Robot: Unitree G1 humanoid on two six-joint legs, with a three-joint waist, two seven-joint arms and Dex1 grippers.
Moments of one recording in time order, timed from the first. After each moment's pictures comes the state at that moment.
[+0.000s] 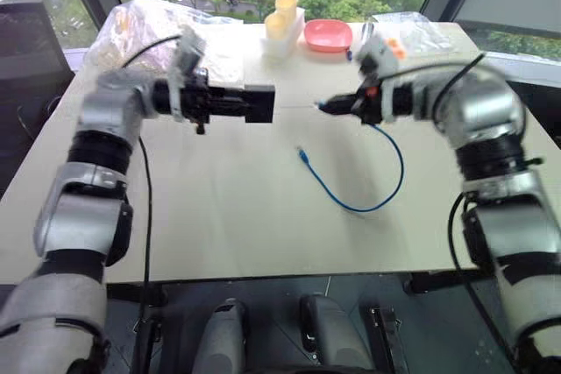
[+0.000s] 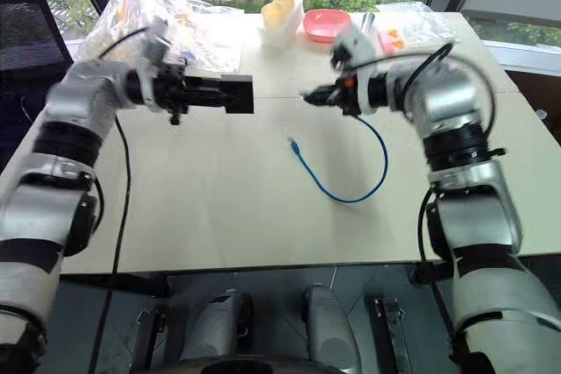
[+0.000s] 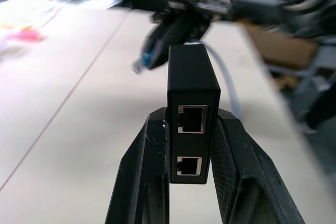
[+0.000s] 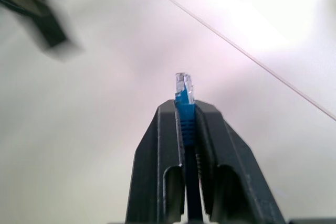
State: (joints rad) left arm -1.11 0.56 -0.19 0.82 -0.43 0.19 -1.42; right arm -1.07 -0.57 0.22 0.52 0.26 0.73 0.97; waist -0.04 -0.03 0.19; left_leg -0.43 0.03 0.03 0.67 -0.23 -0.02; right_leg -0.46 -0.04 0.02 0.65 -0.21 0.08
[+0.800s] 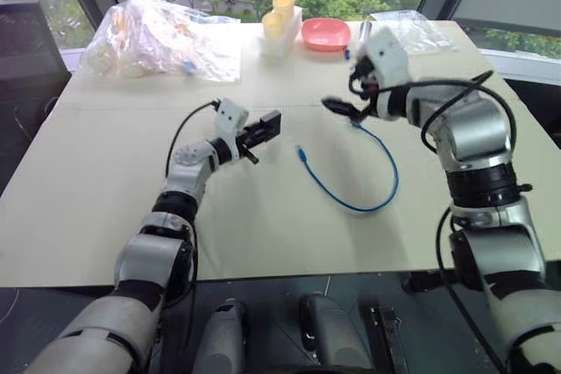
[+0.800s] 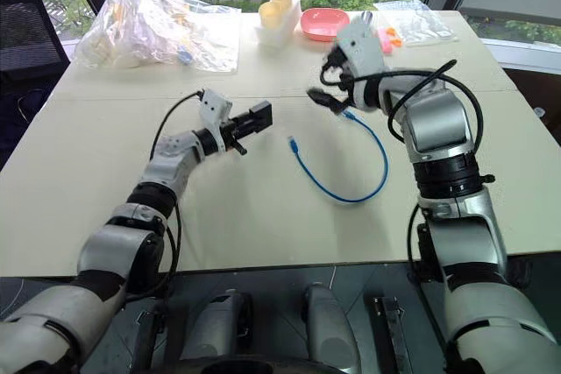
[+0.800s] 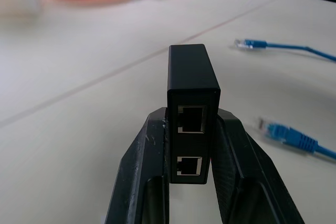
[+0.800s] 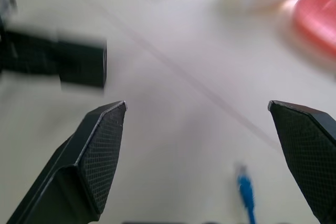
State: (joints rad) left arm -0.90 0.22 -0.02 1.02 -0.19 -0.15 -0.76; right arm -0.96 -0.47 0.07 -0.01 0.12 0.92 0.57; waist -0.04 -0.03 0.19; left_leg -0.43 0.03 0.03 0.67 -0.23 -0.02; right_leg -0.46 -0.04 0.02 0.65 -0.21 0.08
